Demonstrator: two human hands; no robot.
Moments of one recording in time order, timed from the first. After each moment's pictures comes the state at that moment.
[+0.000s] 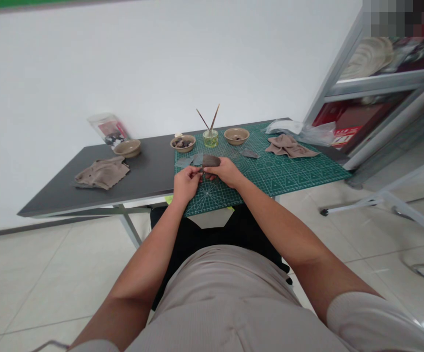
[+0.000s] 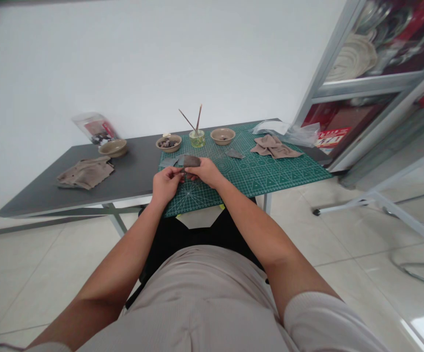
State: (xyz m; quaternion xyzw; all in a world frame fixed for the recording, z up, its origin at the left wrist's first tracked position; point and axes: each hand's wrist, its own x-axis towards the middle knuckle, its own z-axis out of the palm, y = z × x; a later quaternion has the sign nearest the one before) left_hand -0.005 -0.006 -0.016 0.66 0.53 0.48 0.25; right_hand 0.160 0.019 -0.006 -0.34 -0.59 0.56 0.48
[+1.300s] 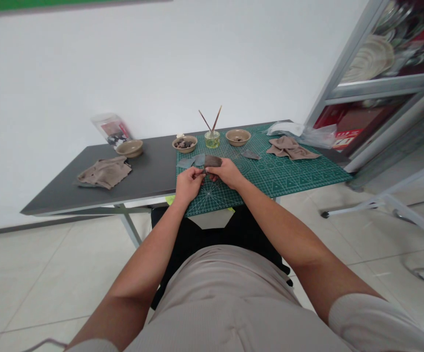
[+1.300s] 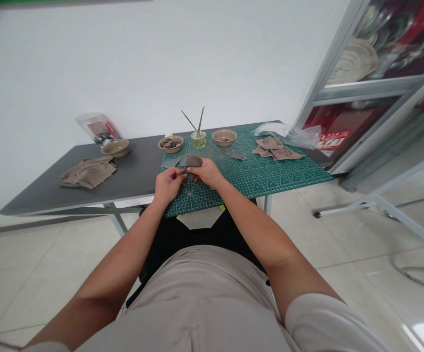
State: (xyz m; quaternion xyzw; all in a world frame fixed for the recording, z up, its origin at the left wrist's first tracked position) left_hand -0.007 -0.007 -0.017 0.68 0.51 0.46 0.26; right_hand 0.157 0.016 -0.005 -0.37 -0.59 0.52 0.49
